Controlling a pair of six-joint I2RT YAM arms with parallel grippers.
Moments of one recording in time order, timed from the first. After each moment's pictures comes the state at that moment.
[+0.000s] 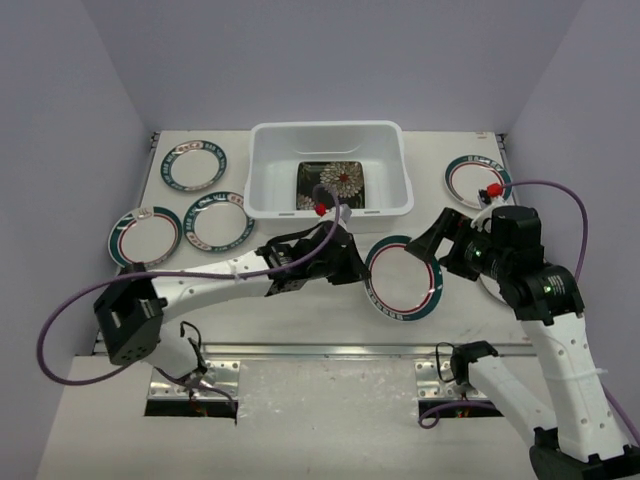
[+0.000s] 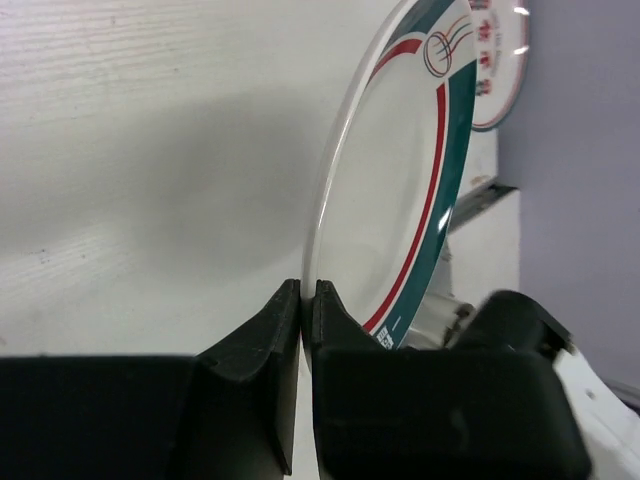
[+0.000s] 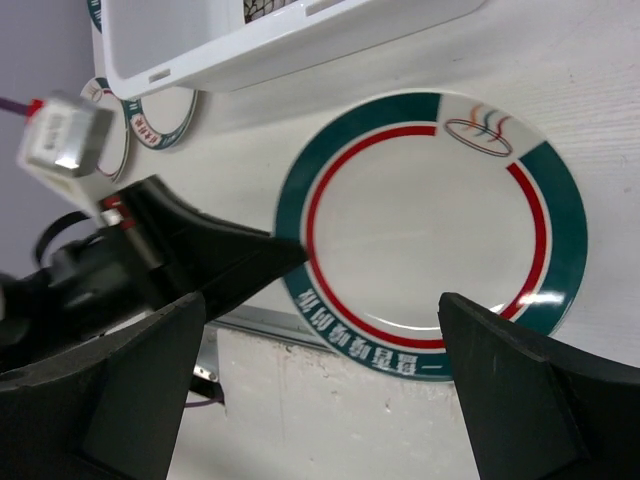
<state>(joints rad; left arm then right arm) -0.99 1.54 1.05 -0.19 -0.05 -1.03 0.21 0.75 1.02 -0.92 -0.24 0.62</state>
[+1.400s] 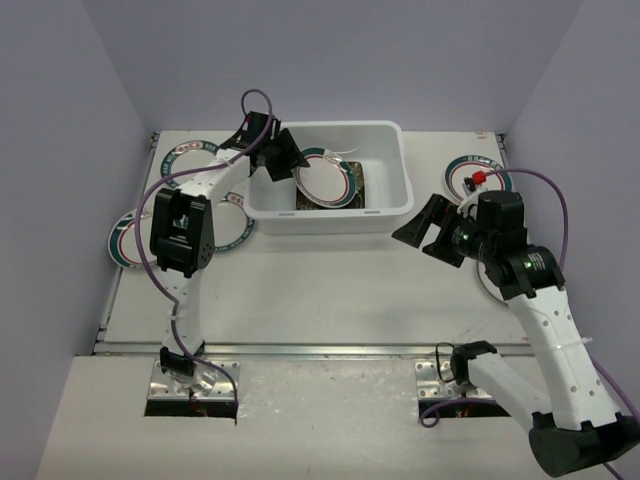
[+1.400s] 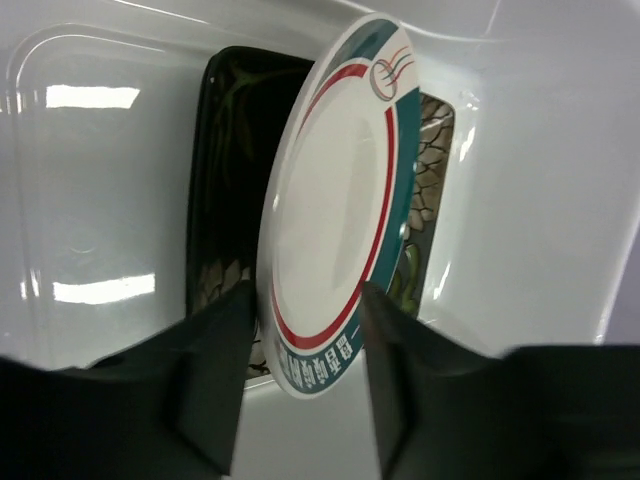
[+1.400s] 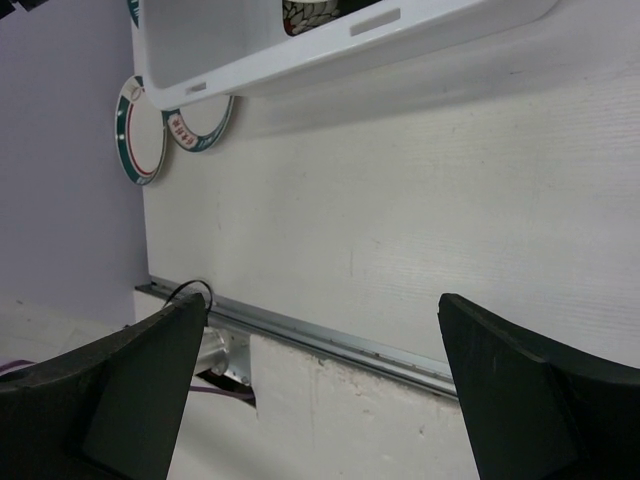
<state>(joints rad) -0.24 2.14 1.81 -0.43 0.24 -0.75 0.21 0.87 1.00 -0.76 -0.33 0.66</state>
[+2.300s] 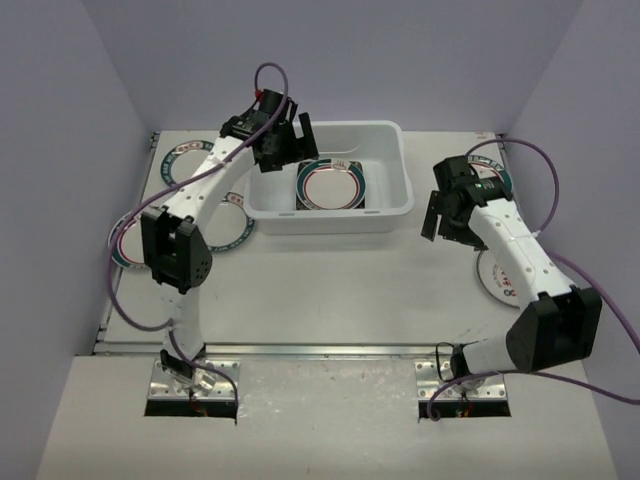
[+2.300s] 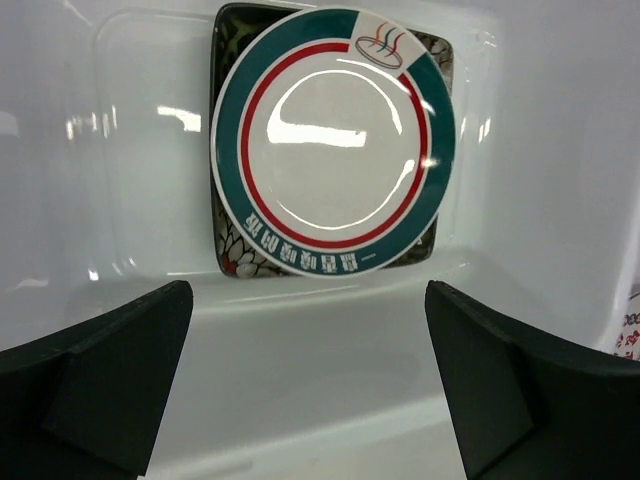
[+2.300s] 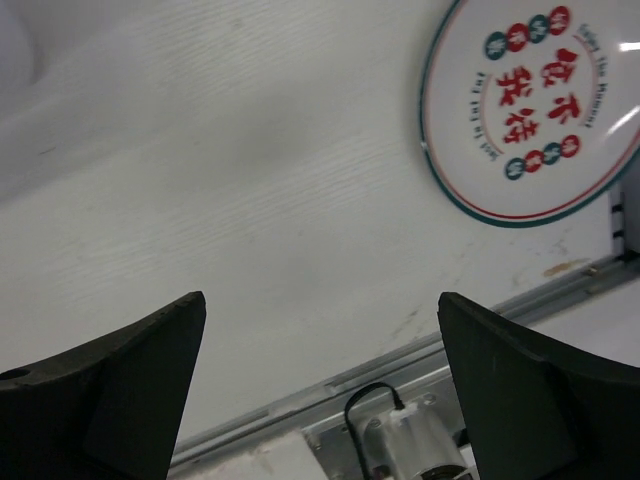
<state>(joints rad) -0.36 2.02 2.02 -0.82 0.01 -0.59 0.21 1.39 1.23 -1.07 0.37 0.49</state>
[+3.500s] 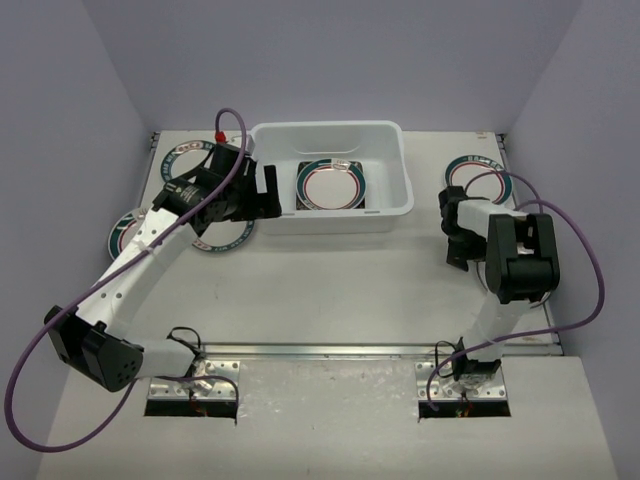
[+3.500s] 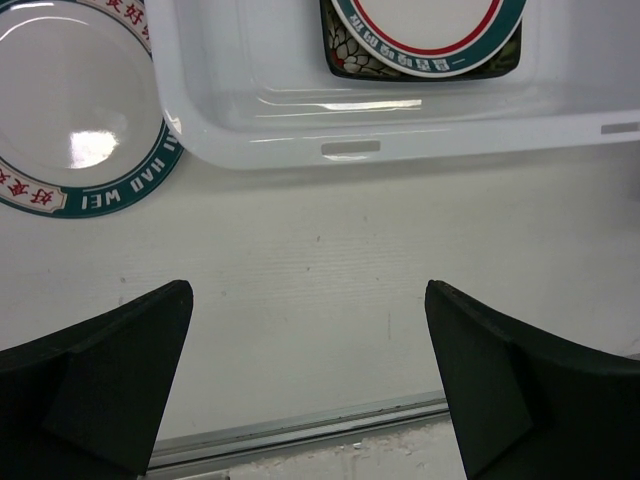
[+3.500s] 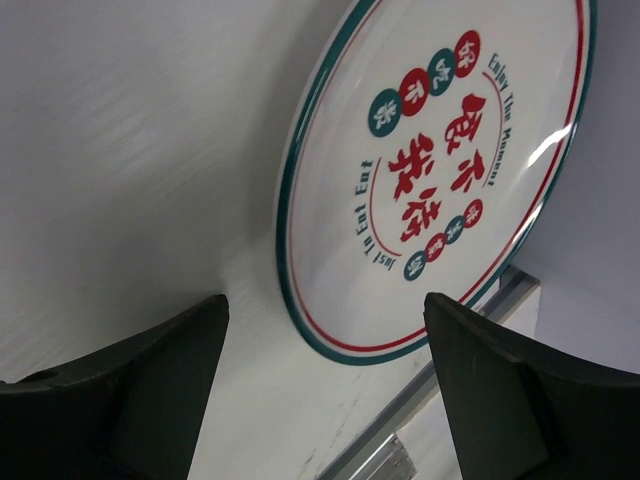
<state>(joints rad) -0.43 1.30 1.40 -0.91 -0.13 -0.47 -0.01 1.85 1.02 -0.70 0.69 0.29</state>
